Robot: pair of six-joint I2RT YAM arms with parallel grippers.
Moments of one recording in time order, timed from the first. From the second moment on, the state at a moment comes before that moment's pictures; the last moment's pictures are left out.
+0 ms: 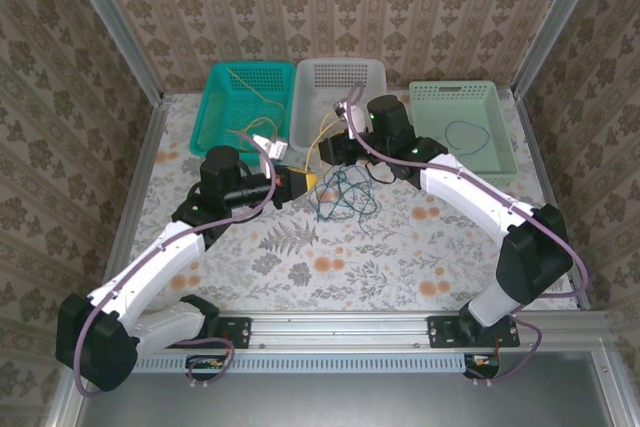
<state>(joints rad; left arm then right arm) -0.54 1.06 0.77 0.06 0.74 -0.46 0.54 1.58 1.31 -0.22 -0.43 0.23</state>
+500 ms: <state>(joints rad) -0.54 1.03 0.77 0.00 0.77 -0.47 0.50 1.56 1.37 -0.36 0.00 -0.16</state>
